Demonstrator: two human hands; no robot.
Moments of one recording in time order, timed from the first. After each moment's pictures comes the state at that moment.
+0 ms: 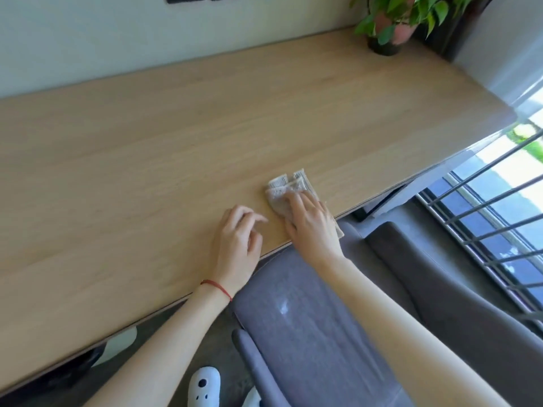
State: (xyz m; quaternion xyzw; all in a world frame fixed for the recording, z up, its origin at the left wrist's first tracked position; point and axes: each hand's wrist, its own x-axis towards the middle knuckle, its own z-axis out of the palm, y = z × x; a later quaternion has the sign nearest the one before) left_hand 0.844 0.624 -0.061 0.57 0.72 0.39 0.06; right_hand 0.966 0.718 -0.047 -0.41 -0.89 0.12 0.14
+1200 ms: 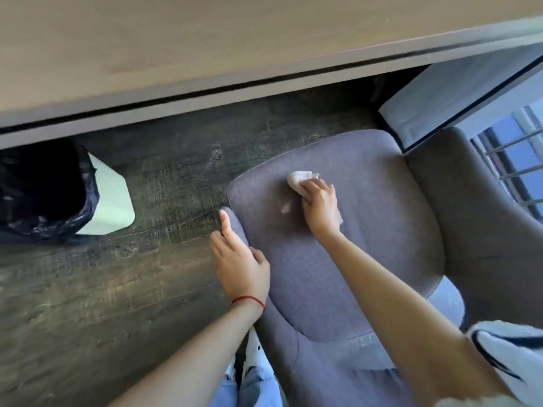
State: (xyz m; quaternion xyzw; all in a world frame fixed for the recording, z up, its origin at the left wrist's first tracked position) left_hand 1.019 0.485 -0.253 0.18 0.94 0.25 0.13; right_hand 1.066 0.649 -0.298 -0.48 -0.83 0.27 0.04
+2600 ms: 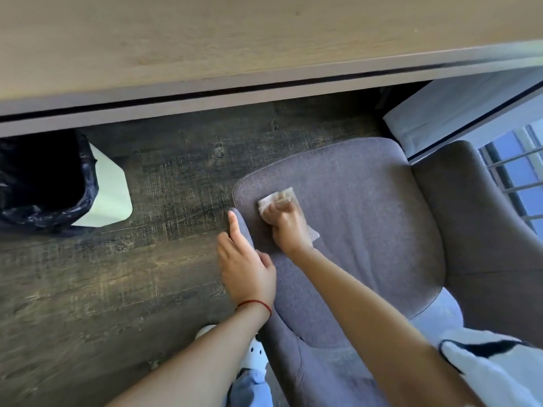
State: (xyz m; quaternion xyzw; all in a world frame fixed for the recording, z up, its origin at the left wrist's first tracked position) left_hand 1.017 0.487 -0.251 0.17 0.95 0.24 0.14; right_hand 1.037 0.606 -0.326 -0.32 -0.90 0.28 -0.10
